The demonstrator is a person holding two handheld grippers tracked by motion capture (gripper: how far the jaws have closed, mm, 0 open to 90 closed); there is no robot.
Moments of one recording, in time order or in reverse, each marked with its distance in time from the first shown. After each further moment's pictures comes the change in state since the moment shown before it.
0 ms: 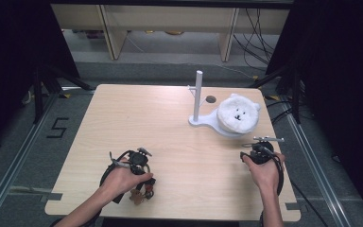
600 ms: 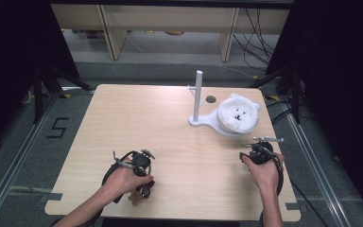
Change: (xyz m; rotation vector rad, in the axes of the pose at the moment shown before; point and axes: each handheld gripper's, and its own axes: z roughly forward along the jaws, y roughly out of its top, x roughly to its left) left arm -0.006 0.001 -0.001 0.067 0.043 0.131; right arm -0.003 -0.001 0.002 -0.002 0.008 -0.043
